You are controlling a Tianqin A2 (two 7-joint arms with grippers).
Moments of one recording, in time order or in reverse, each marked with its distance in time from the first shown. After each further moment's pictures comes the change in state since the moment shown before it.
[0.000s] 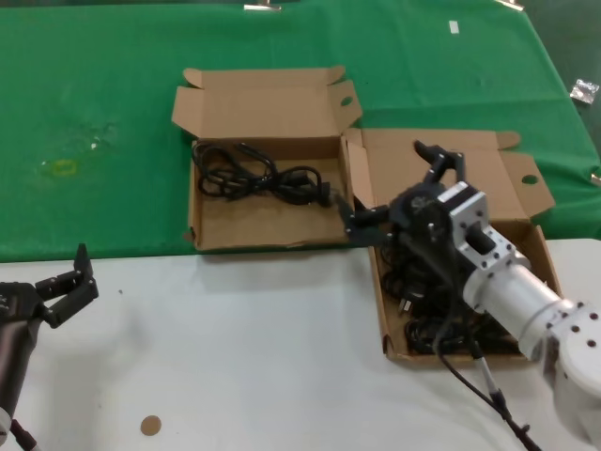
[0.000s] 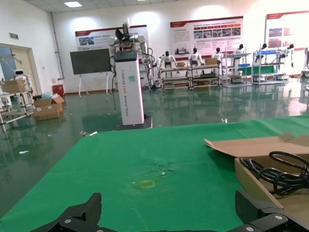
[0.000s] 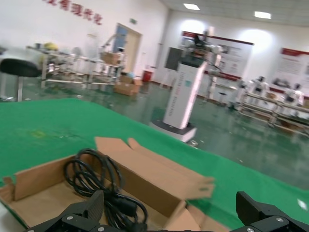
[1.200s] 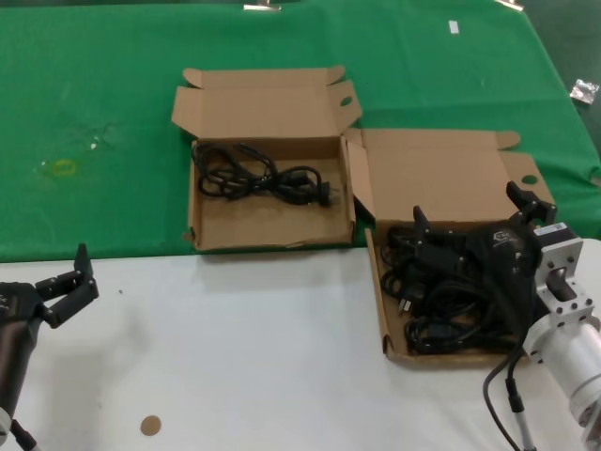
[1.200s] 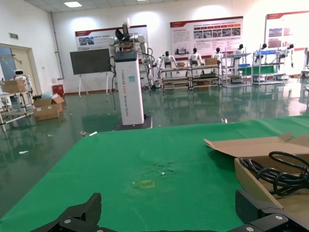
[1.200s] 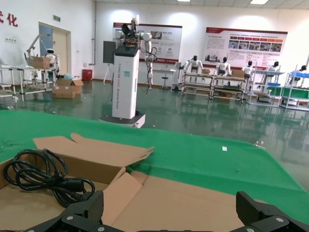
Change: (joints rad) left arm 0.000 0.000 0.000 0.000 0.000 0.000 0.000; right arm -0.266 -0.001 0.132 0.182 0.119 0.201 0.072
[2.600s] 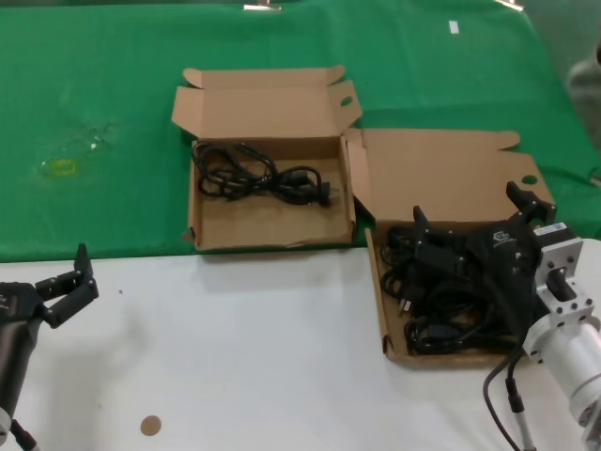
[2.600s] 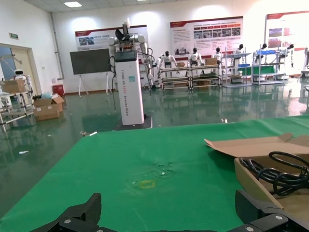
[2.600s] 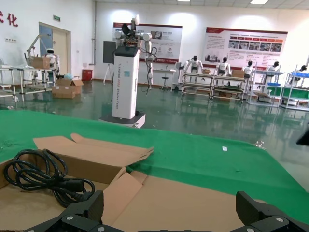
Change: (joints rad) left arm 0.000 0.000 0.000 0.000 0.000 0.000 0.000; right arm 0.000 0.000 0.000 0.000 0.000 0.000 0.000
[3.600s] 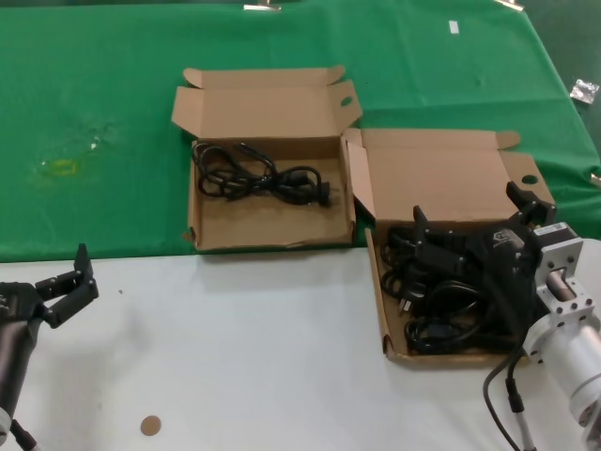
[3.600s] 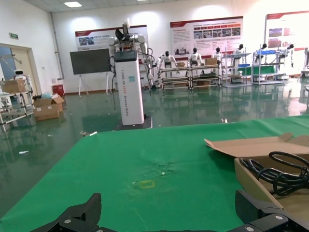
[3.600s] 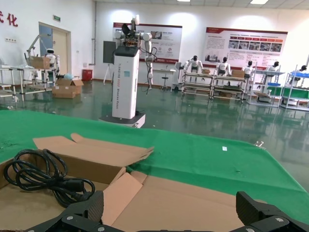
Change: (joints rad) left arm 0.000 0.000 0.000 0.000 0.000 0.000 0.000; right arm 0.000 0.000 0.000 0.000 0.000 0.000 0.000
